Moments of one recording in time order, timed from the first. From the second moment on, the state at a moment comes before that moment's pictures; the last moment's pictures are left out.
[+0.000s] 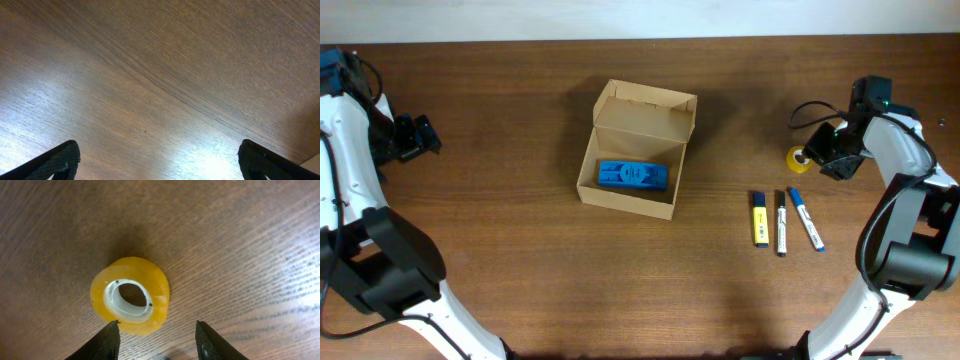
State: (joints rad) left arm 0.43 2.07 2.02 -1.42 -0.03 -0.11; right arm -0.28 2.05 1.51 -0.86 -0.14 0.44
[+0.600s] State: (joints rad) left arm 0.43 2.07 2.02 -1.42 -0.03 -0.11; right arm -0.28 2.08 1.51 -0.86 -0.14 0.57
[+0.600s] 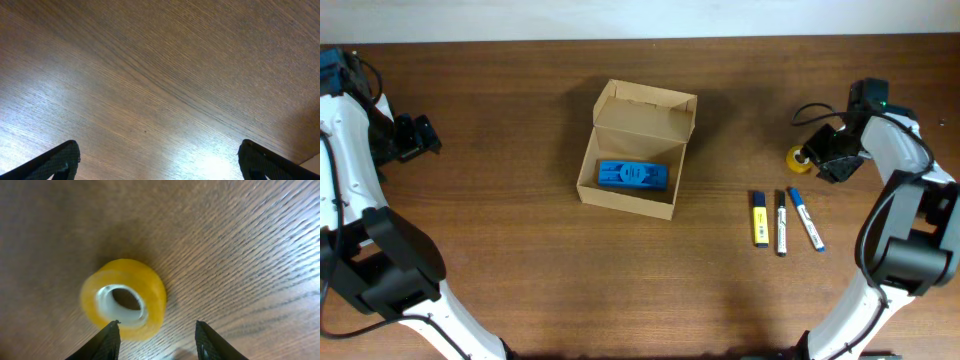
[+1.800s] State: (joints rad) left arm 0.43 2.07 2.02 -1.42 -0.03 -0.11; right arm -0.28 2.13 1.52 -0.89 -0.14 0.64
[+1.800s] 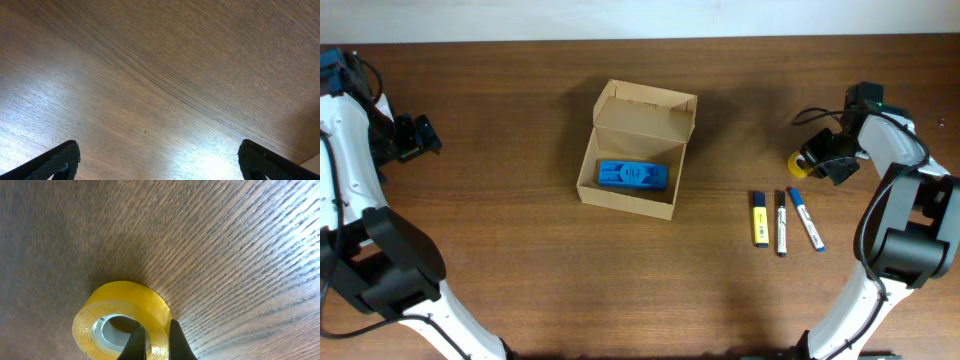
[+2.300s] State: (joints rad) left arm 0.43 2.07 2.02 -1.42 -0.03 -0.11; right arm -0.12 1.99 1.74 -1.06 -0.13 0.31
